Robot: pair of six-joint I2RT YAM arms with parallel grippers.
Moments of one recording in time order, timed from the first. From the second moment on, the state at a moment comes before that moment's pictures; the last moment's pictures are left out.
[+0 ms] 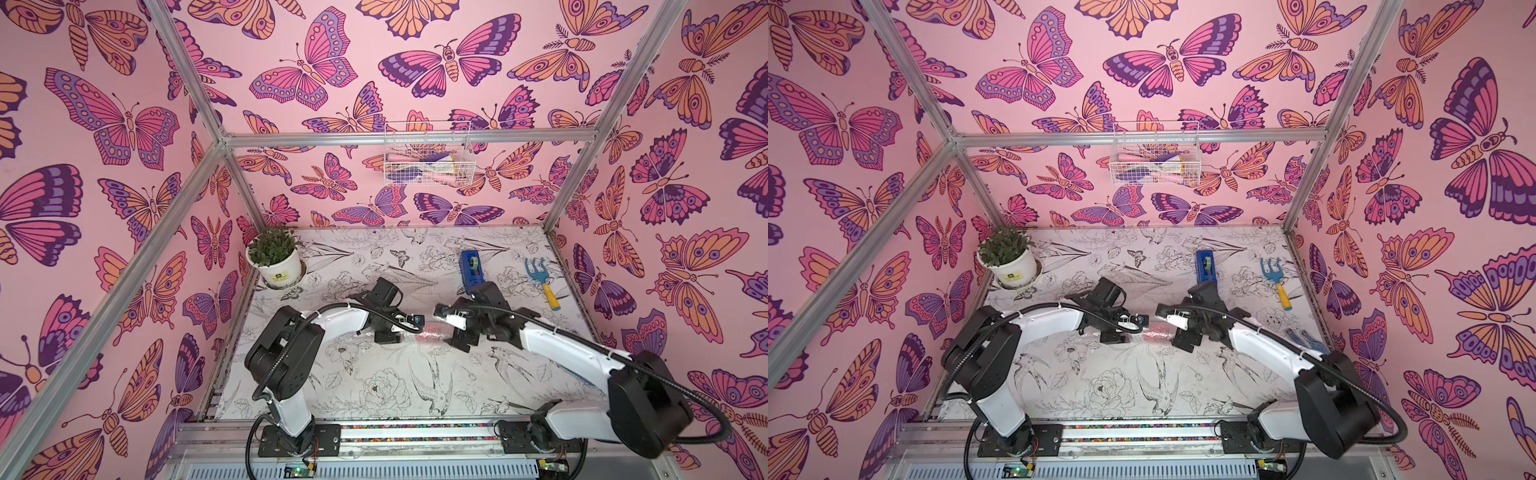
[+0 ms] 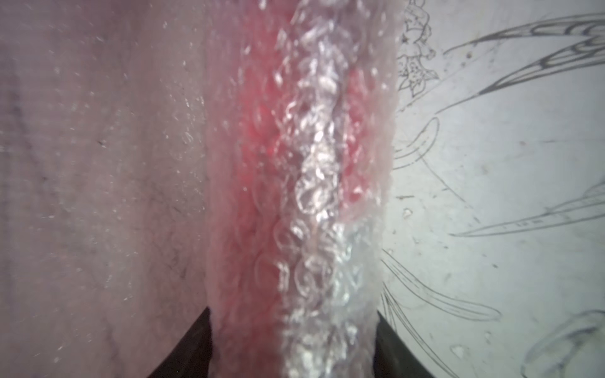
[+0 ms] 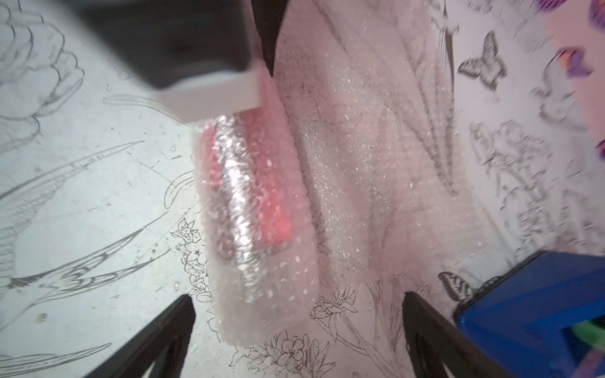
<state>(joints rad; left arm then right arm) -0.59 1.79 1.07 -0.52 0.32 0.96 0.57 1.29 0.67 -0.25 -0.21 -0.78</state>
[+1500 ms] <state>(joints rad) -0.32 1.84 1.38 -0.88 0.61 0.83 0.70 1.71 0.96 -0.35 -0.16 -1.06</state>
